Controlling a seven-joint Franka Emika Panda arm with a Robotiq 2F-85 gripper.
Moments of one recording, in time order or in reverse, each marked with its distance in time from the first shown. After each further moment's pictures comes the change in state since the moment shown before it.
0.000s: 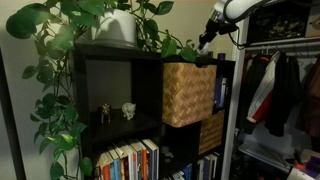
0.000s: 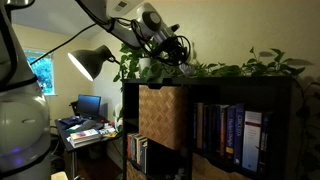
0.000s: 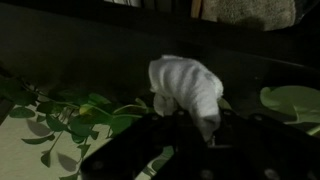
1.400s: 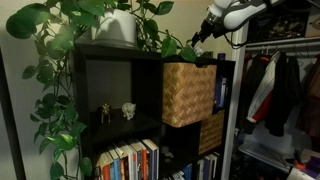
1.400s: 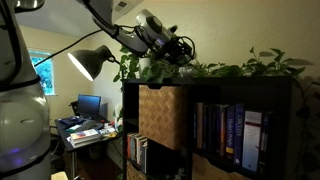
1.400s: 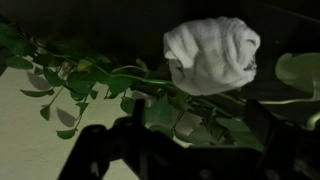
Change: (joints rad) arm -0.013 0.052 0.016 0.020 -0.215 0.165 0.102
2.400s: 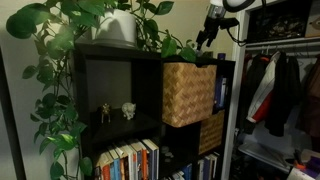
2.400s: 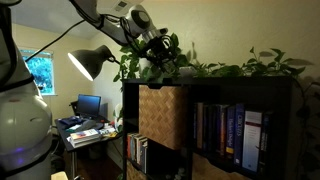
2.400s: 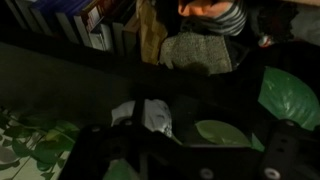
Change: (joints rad) arm 0.095 -0.098 0.040 -0.008 0.258 -0.437 -0.106
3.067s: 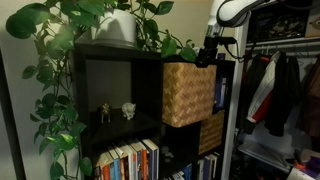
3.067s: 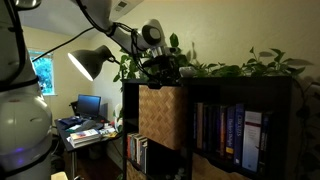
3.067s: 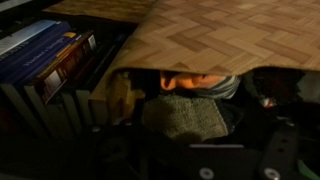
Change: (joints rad) arm -0.001 0.102 -0.070 -0.058 0.189 -0.017 -0.094
